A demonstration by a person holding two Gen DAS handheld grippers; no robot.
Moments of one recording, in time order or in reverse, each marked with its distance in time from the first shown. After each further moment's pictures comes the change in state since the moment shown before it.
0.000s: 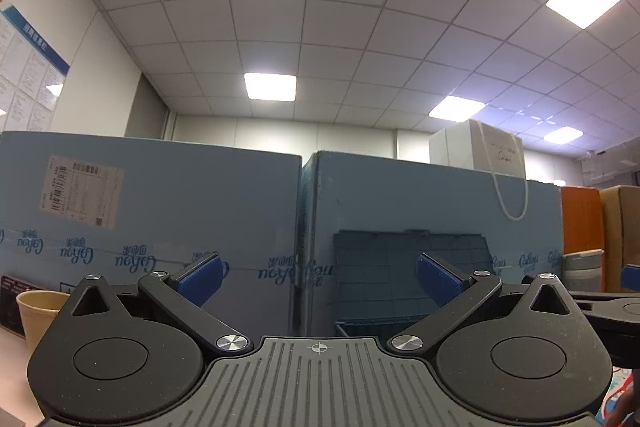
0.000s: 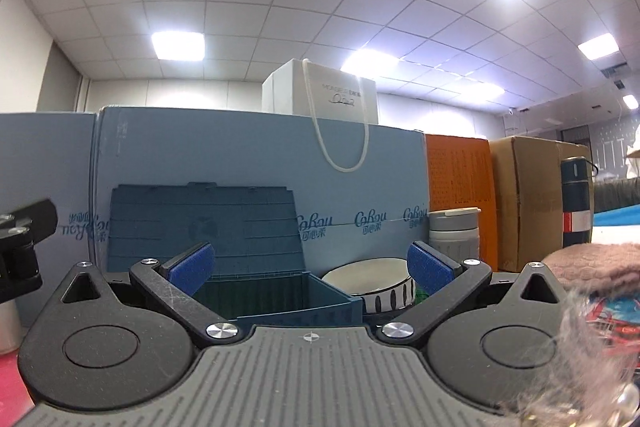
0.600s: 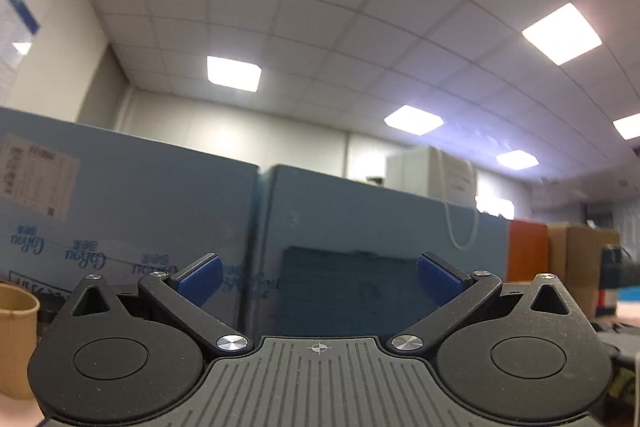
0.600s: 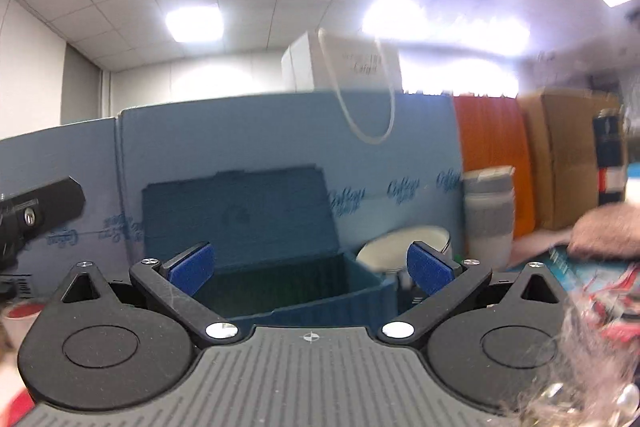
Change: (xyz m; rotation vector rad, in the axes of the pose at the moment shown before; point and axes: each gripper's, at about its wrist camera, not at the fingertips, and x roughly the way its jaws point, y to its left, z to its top) left arm -0.001 0.013 0.023 -0.133 -0.013 -0.153; right arm 0.006 -0.003 0.014 0.080 0.100 0.099
